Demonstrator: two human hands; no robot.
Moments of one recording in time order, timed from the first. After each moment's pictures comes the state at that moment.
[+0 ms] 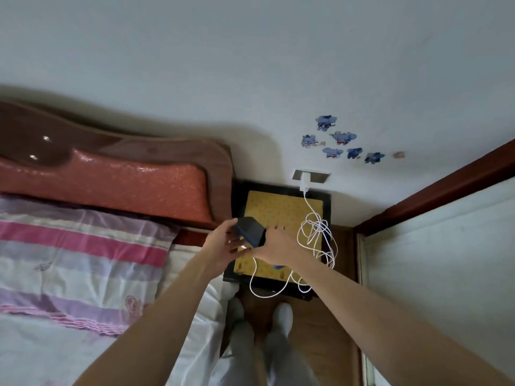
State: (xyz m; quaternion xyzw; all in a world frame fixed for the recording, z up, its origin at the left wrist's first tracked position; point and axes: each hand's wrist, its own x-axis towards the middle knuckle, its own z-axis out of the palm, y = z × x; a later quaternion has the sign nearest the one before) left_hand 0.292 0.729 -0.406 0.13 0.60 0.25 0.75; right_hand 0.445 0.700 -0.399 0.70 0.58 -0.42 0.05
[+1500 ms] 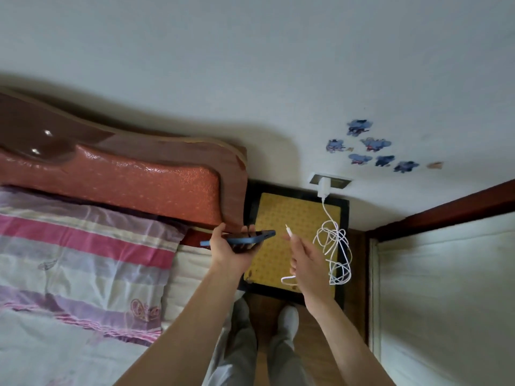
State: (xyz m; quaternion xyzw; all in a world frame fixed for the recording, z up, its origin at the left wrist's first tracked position) left_hand 0.297 0.760 -0.417 -0.22 0.51 0.42 0.72; right_hand 0.435 0.675 -0.395 0.68 0.23 -0.53 -0.45
